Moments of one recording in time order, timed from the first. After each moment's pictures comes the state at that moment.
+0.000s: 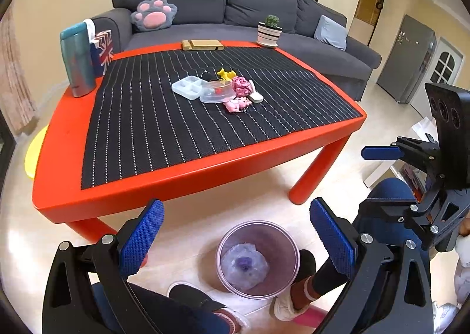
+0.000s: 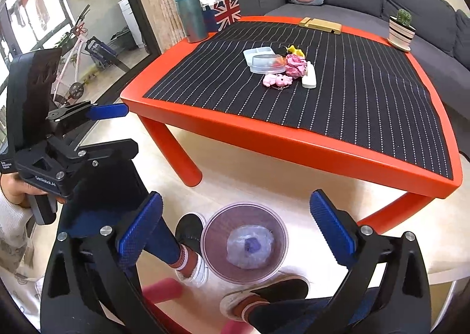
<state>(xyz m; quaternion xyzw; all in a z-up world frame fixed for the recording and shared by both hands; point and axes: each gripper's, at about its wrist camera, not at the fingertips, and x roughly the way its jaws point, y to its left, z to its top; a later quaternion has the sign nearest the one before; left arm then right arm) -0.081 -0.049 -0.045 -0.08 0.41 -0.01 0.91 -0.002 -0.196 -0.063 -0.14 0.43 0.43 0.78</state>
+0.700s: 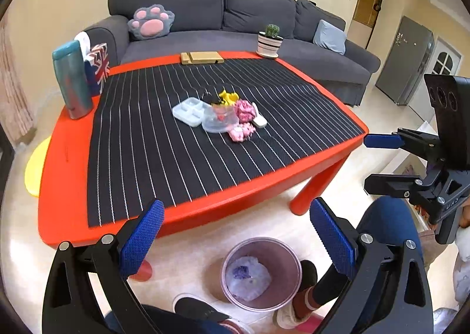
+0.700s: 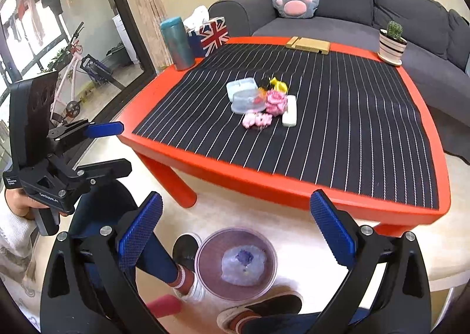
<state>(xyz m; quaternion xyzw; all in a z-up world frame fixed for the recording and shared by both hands) -0.048 -0.033 -0.020 -0.07 0.40 -0.01 0.92 0.041 -0.193 -0.028 -0.11 0.41 0.43 0.80</state>
